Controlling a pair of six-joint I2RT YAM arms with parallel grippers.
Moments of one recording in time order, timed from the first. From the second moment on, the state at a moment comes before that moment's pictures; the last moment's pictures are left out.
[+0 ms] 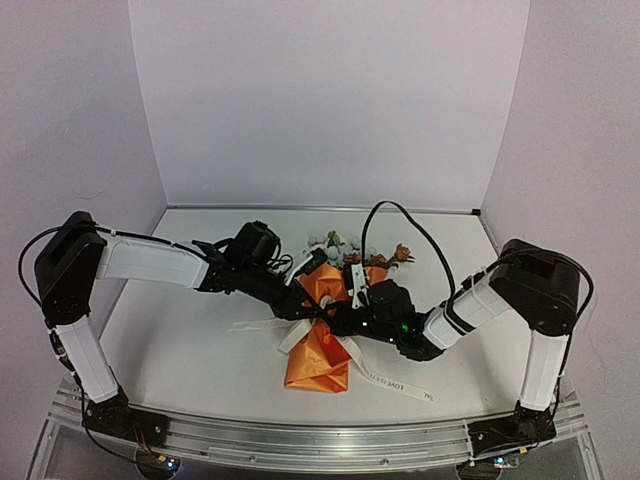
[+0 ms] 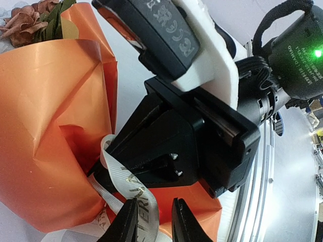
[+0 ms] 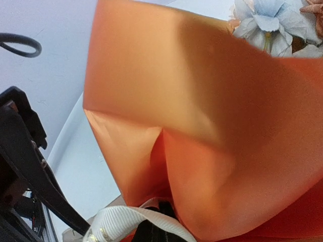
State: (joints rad) left arm -0.84 1.77 1.09 -0.07 0.60 -0.07; right arm 0.94 1.94 0.77 0.81 -0.01 0.71
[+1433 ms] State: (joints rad) left arm -0.80 1.69 1.00 0.03 0.62 -0.15; right arm 0.99 1.91 0.79 0.82 0.00 0.51
